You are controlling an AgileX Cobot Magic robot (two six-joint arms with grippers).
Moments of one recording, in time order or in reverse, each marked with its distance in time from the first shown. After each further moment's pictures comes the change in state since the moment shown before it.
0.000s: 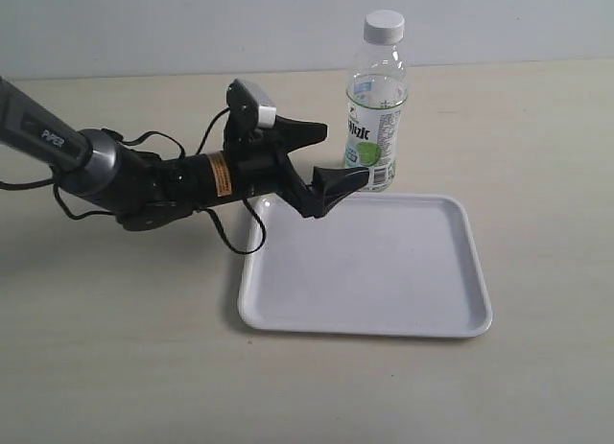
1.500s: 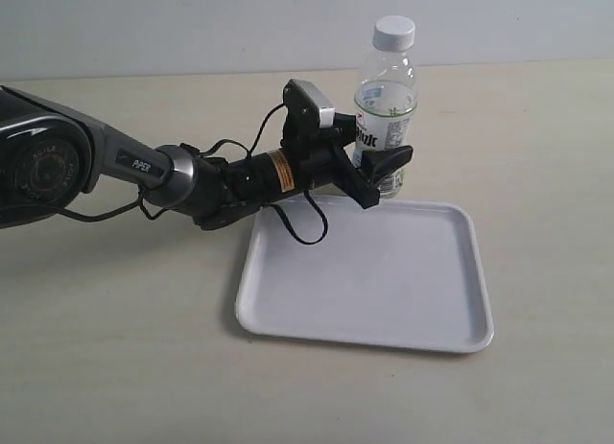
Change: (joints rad) left arm -0.119 0.179 -0.294 -0.155 0.030 0.071; right arm 0.000 0.000 0.000 0.000 0.000 0.000
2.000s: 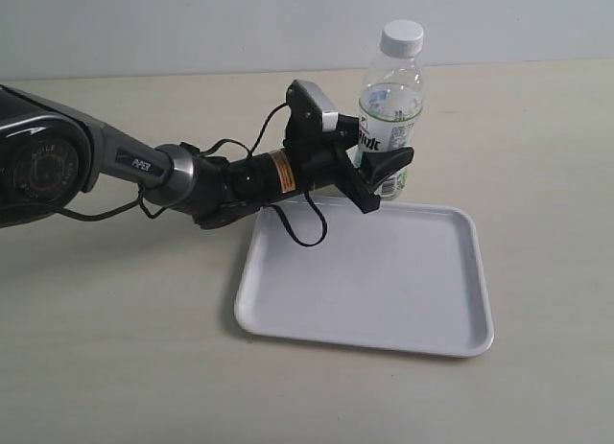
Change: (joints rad) left arm 0.004 -0.002 0.000 0.029 -0.006 0.041; right arm 0.000 0.000 0.000 0.000 0.000 0.000
